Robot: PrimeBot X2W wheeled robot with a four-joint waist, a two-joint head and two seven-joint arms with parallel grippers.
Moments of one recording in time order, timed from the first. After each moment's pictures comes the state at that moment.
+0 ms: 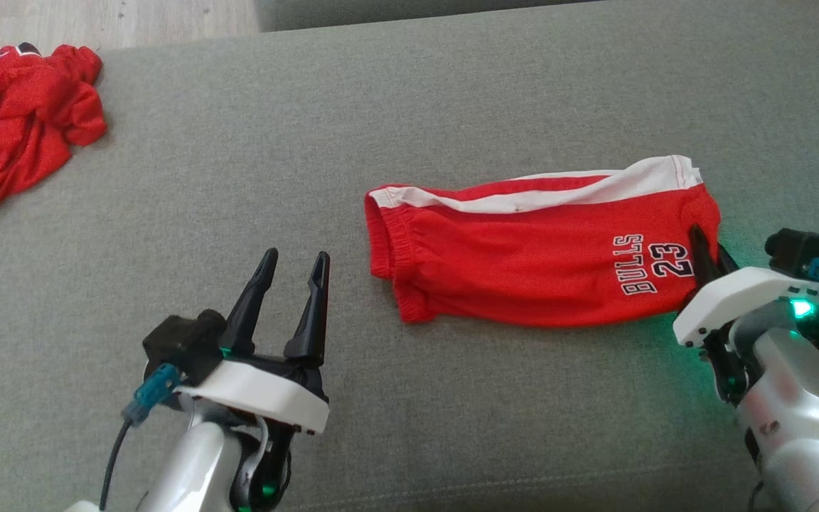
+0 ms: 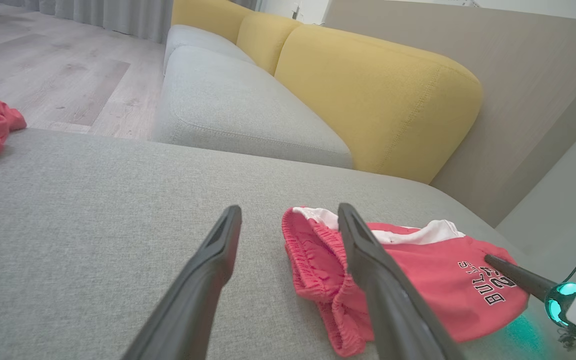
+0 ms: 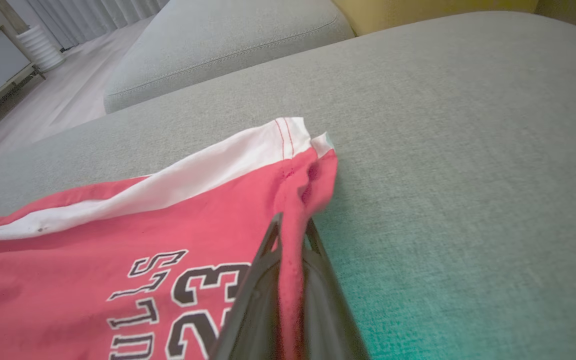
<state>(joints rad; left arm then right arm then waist) -0.15 0.08 -0.37 0.17 -0.43 -0.02 -0.26 -0.60 -0.24 0.34 1.05 0.60 0.12 -0.20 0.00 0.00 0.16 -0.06</state>
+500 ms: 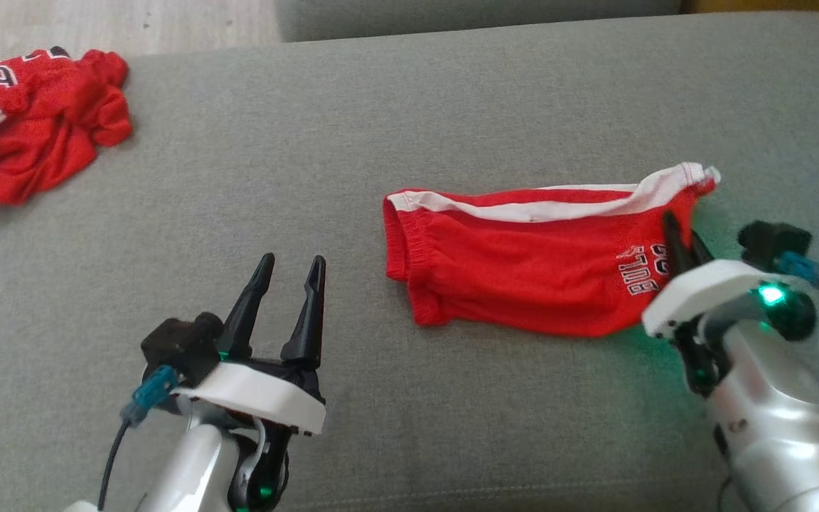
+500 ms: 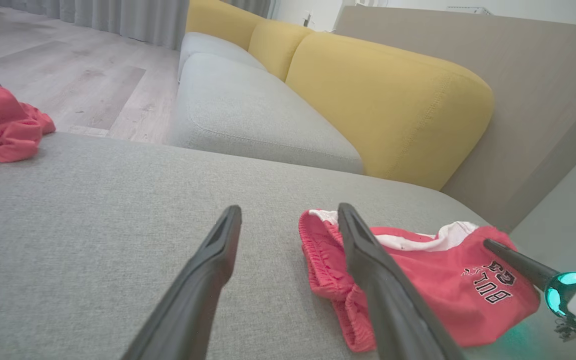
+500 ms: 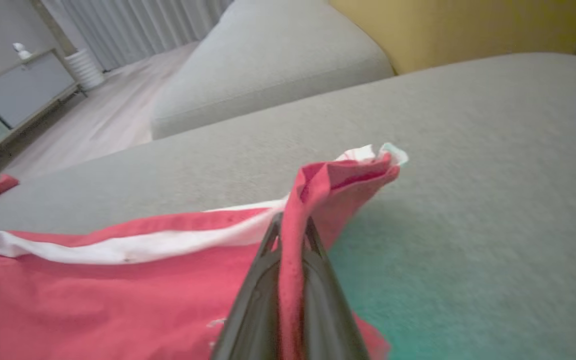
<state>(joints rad) -0.14 0.08 -0.36 0.20 -0.42 -0.03 -0.26 -0.58 -0.18 0.25 1.00 0.49 0.12 -0.22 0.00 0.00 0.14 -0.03</state>
